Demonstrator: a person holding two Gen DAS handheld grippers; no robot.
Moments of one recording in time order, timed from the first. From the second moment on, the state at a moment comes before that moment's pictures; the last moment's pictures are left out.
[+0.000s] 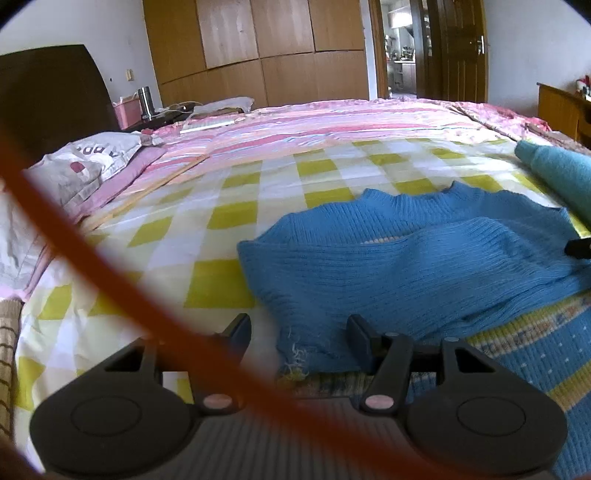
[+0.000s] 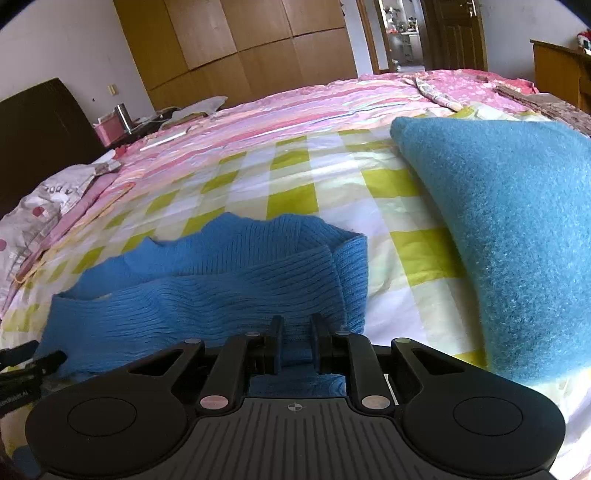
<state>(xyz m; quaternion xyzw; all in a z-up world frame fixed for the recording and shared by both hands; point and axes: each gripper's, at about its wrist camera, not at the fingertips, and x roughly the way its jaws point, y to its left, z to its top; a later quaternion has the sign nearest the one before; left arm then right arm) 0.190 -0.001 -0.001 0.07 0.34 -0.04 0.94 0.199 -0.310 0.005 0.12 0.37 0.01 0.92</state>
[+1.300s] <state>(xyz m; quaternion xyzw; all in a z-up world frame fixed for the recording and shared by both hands) 0.091 0.011 0.021 0.03 0.35 -0.07 0.93 0.085 -0.292 0.030 0.11 0.40 0.05 0.91</state>
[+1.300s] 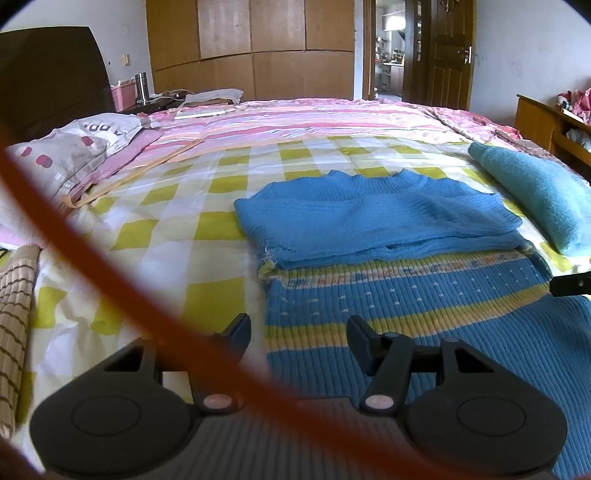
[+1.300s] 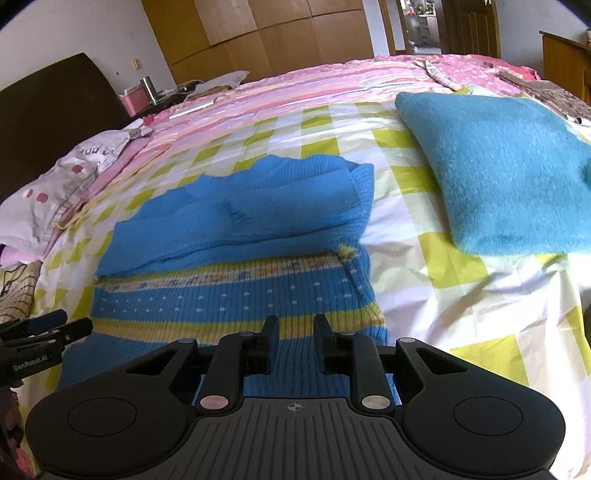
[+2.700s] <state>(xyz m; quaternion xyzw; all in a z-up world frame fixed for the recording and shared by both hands) 0.050 0.010 0.011 0.03 0.40 -0.09 0.91 0.048 -0.291 0.018 0.11 0.43 0.05 0.90</state>
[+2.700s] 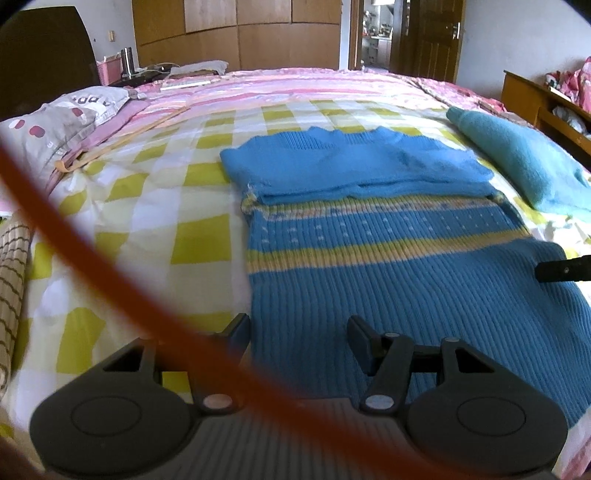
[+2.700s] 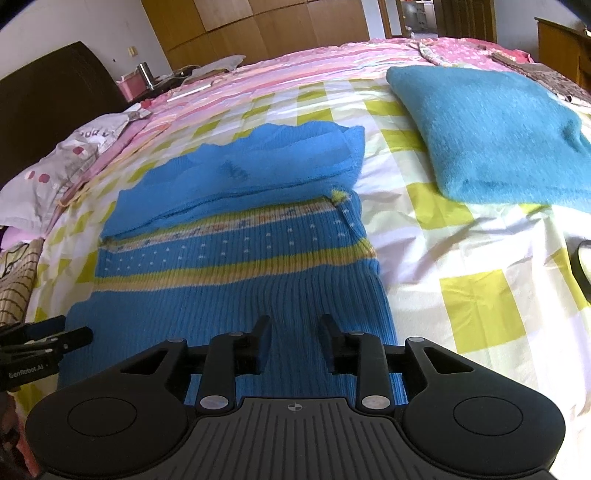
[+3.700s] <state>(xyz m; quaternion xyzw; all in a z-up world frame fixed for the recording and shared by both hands) 0.007 -0.004 0.006 0.06 0.42 -0.11 0.90 0.002 -0.301 0.015 0.11 0.44 0.04 0.89</state>
